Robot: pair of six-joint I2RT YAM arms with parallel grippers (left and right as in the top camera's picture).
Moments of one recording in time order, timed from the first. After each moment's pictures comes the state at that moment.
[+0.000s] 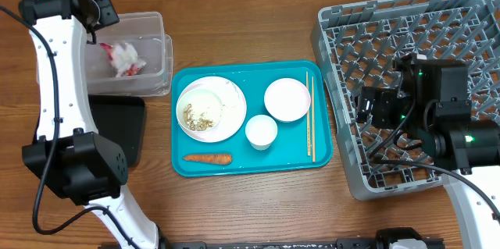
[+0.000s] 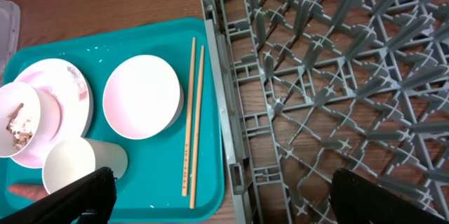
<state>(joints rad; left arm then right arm) 0.20 2.02 2.12 -1.06 -0.09 -0.21 0.07 1.12 1.19 -1.01 -0.13 0.17</state>
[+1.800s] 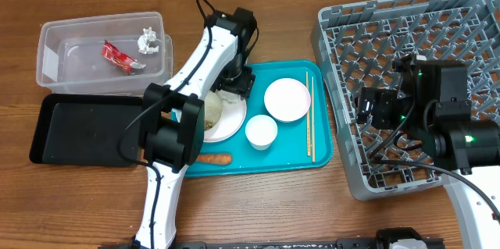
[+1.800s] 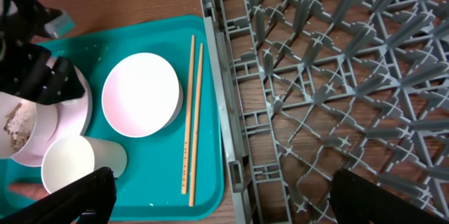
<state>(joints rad) -0.38 2.36 2.01 -1.34 -0.04 -0.12 0.07 1.12 1.19 -1.02 -0.13 0.17</state>
